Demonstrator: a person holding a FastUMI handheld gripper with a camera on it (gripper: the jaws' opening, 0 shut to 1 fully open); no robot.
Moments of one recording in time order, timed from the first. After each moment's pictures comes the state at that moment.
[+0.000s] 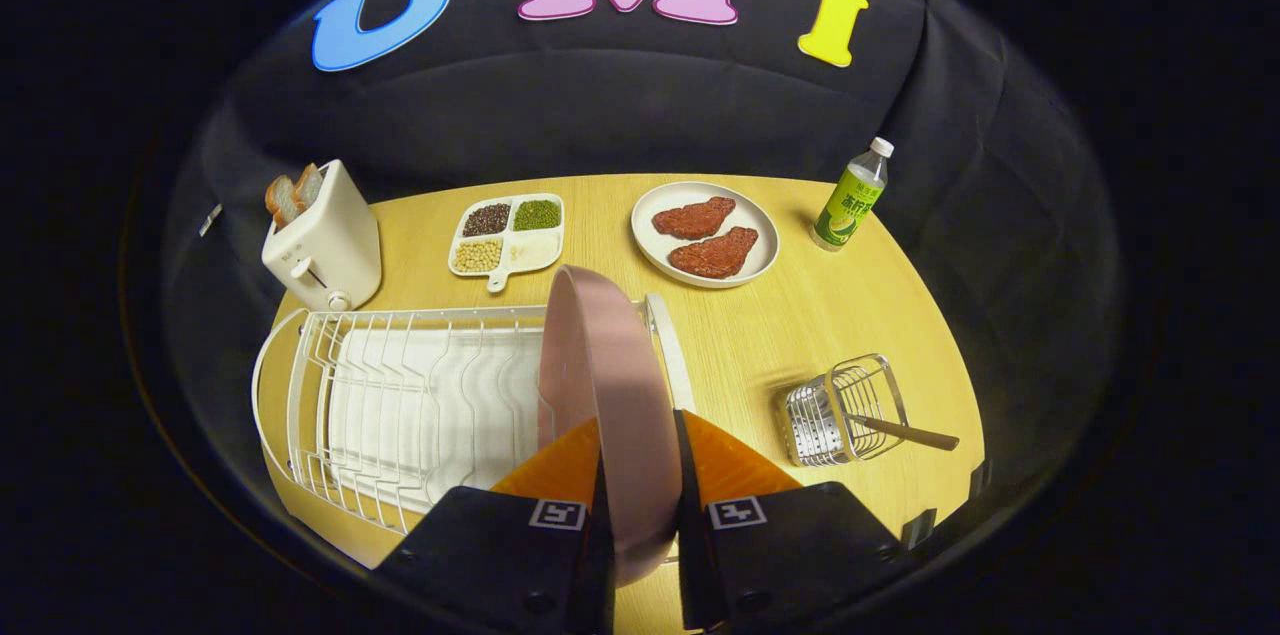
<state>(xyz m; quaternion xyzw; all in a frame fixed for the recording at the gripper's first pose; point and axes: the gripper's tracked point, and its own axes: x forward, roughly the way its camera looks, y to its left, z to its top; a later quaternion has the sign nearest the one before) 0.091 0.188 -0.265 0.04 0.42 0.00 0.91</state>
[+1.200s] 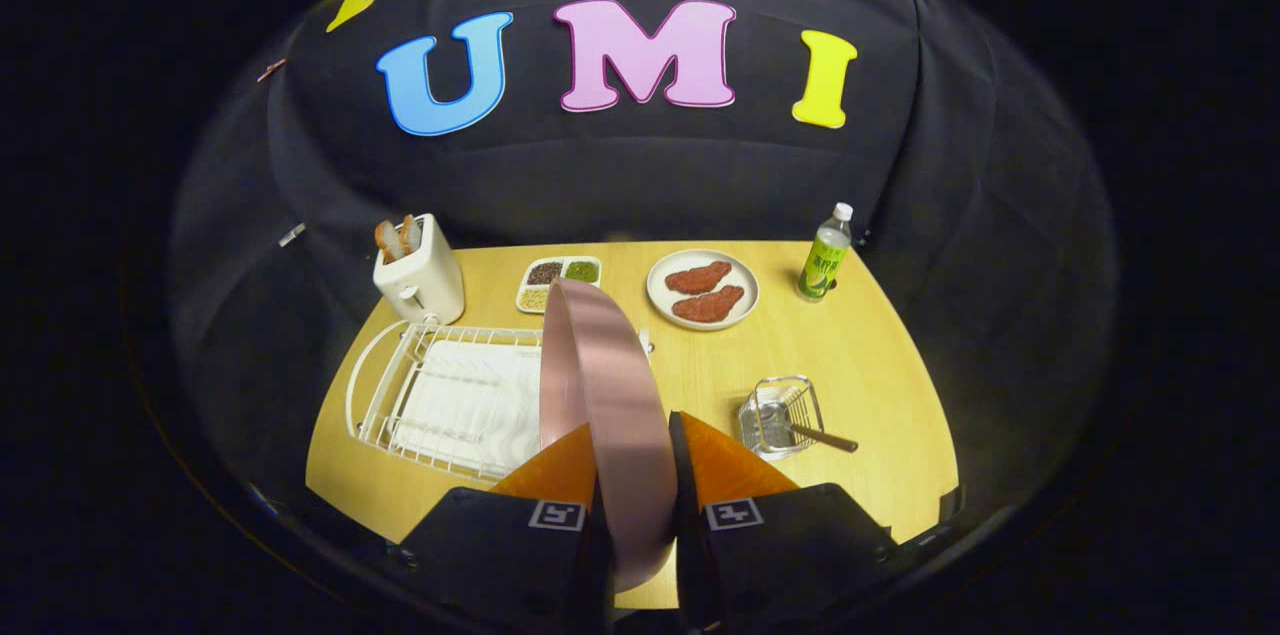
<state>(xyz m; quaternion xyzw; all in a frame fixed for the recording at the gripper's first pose) -0.011 0.128 -0.165 0.09 0.34 0.09 0.93</state>
